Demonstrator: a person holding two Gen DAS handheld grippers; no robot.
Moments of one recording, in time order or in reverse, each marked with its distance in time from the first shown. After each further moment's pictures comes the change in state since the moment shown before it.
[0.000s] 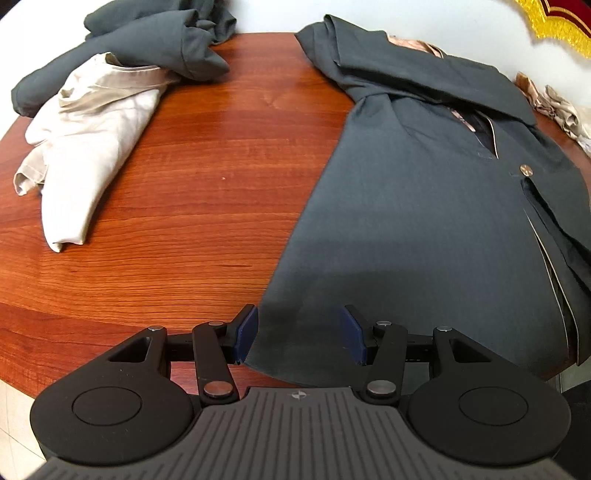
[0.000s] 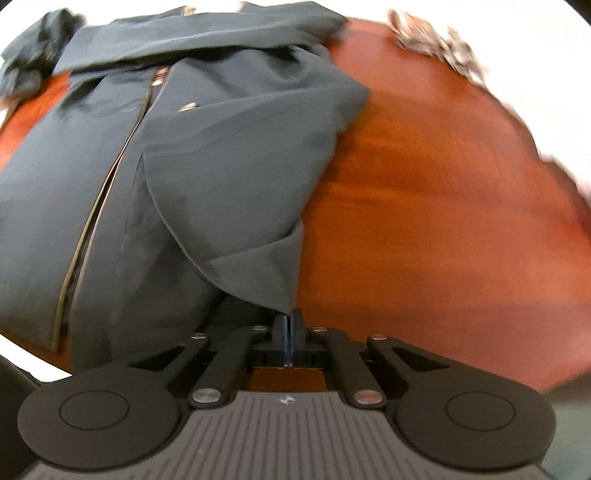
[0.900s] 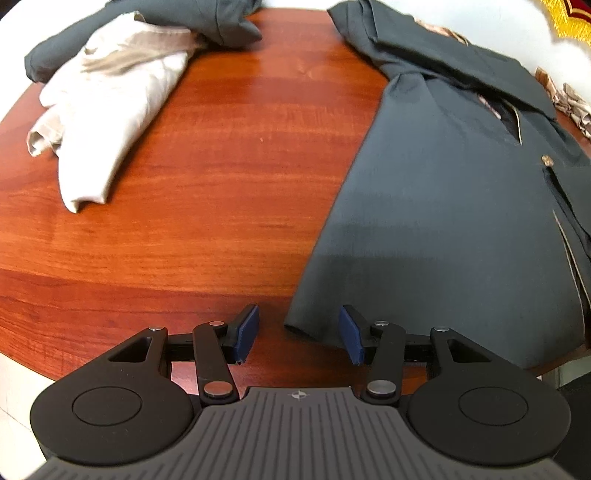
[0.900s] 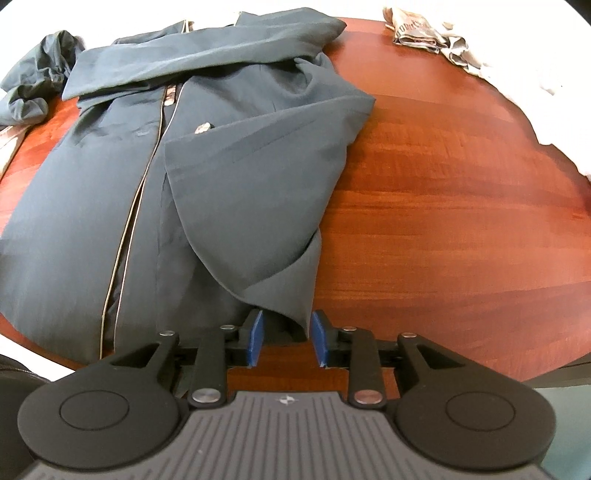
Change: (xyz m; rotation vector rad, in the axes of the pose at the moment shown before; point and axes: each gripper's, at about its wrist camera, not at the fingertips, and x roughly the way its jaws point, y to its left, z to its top) left arm 0.008 0.030 -0.017 -0.046 0.073 0.007; right arm -0.013 0.018 0.013 -0.040 -0.013 -0.005
